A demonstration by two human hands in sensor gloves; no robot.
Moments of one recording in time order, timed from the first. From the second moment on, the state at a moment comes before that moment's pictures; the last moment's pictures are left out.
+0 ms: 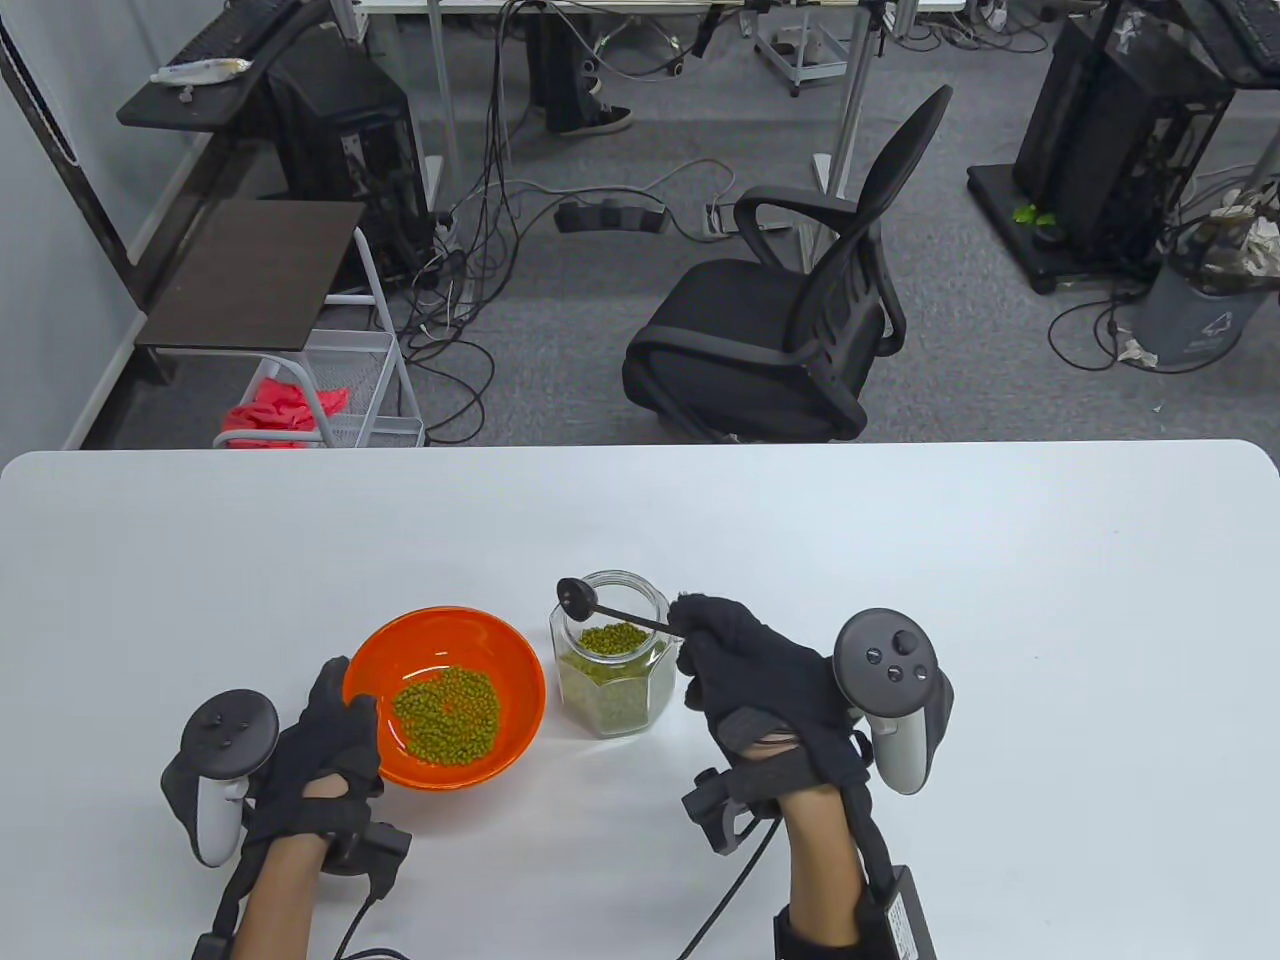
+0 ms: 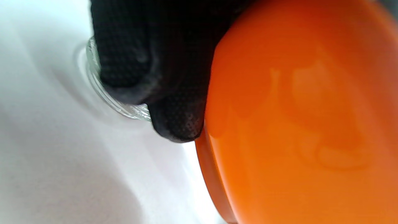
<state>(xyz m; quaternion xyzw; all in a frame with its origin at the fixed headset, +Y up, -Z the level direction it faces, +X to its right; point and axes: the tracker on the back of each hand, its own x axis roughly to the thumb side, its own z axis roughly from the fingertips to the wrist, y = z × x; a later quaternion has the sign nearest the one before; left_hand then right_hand) -0.332 -0.719 -0.314 -0.02 0.08 0.49 0.87 0.102 -0.603 -0.306 0.06 -0.05 0.81 0.58</state>
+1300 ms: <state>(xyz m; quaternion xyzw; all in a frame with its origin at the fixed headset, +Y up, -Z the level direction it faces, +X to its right) -0.336 -0.716 -0.314 -0.01 0.08 0.49 0.87 0.015 -0.623 -0.366 0.02 0.01 0.96 0.28</state>
